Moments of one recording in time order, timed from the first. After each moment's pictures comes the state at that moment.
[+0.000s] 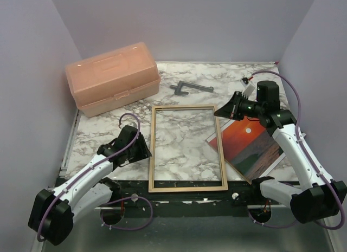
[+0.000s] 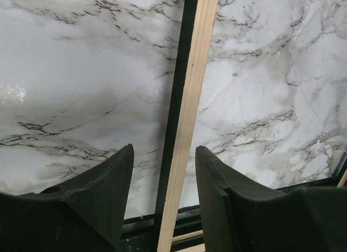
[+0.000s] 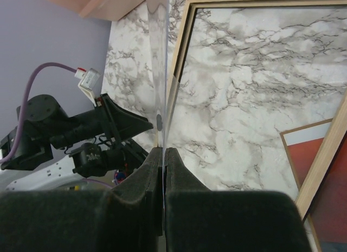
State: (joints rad) left arm -0.53 0.89 0.46 -0.53 0.04 -0.79; right arm 0.21 1.12 1.05 -0.51 -0.65 0.54
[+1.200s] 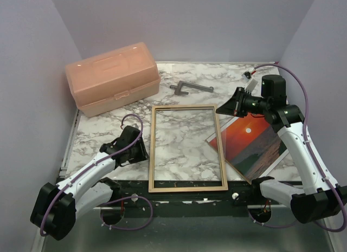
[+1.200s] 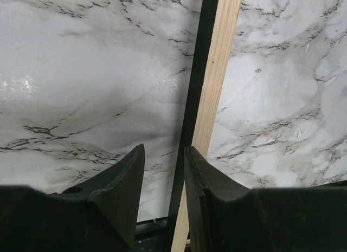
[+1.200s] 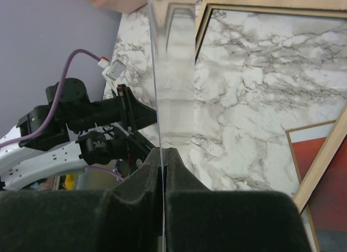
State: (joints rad) left arm -0.50 0.95 0.45 -0.51 0.05 -0.74; right arm 0.21 1.12 1.21 -0.67 -0.67 0.49
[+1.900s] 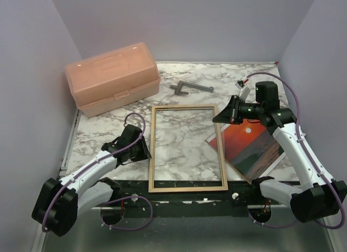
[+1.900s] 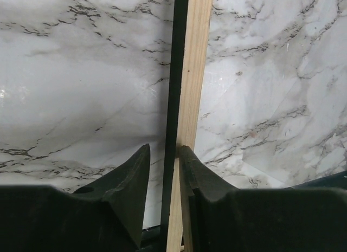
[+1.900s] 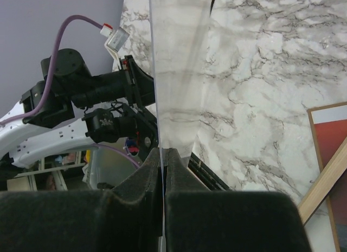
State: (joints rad) left arm -0.50 0.99 0.44 -0.44 0.09 -0.70; right arm 0.21 1.13 1.09 -0.64 -0.78 0.49
